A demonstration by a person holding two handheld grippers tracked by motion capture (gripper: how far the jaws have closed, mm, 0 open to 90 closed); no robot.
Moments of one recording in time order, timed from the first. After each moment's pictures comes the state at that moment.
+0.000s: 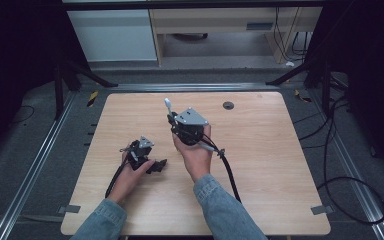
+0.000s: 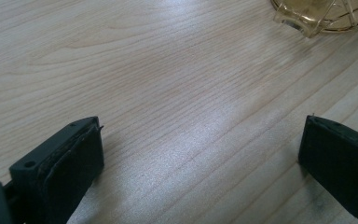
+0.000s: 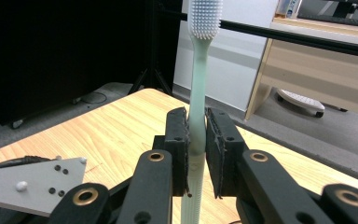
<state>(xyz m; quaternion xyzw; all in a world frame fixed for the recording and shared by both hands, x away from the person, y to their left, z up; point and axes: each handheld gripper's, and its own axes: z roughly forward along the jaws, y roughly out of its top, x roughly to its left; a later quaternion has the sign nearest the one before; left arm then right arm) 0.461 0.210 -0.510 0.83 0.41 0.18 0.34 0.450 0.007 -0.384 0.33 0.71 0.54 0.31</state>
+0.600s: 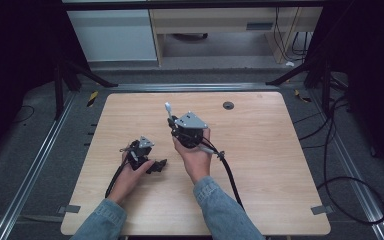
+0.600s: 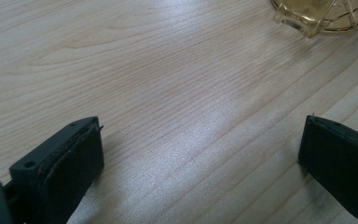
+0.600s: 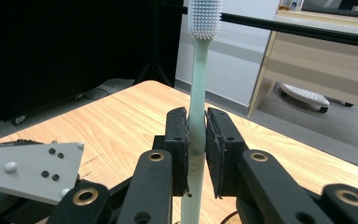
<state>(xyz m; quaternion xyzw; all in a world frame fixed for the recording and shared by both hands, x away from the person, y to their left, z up) 0.461 0.210 -0.510 0.83 0.41 0.18 0.34 0.452 0.008 -0.401 0.33 0.71 0.54 0.30</state>
